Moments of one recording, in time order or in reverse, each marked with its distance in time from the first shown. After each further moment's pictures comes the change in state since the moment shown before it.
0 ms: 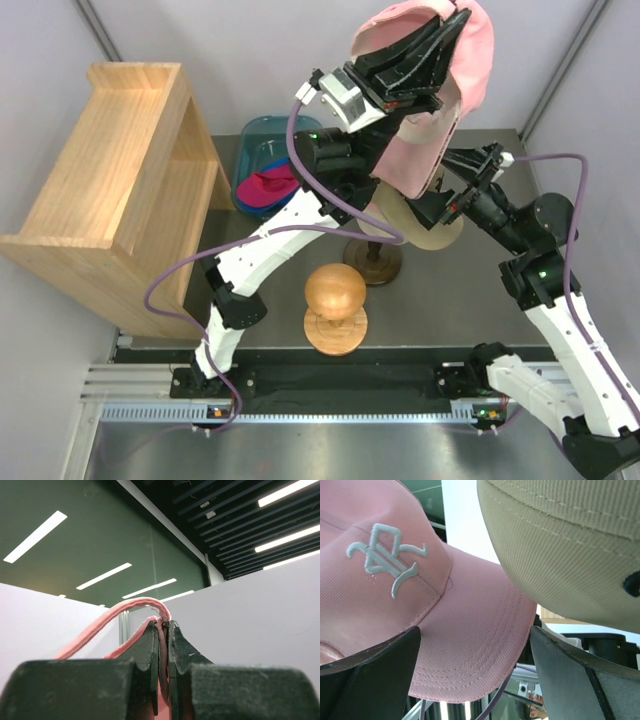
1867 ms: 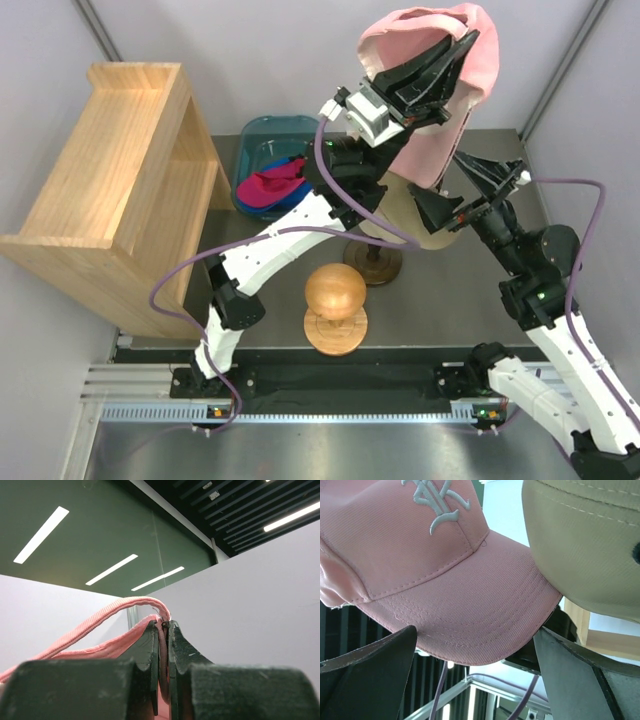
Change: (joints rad) left arm -0.003 -0.013 -0.127 0.077 0.015 0.102; right arm 0.058 -0.117 -0.140 0.151 0.224 0.001
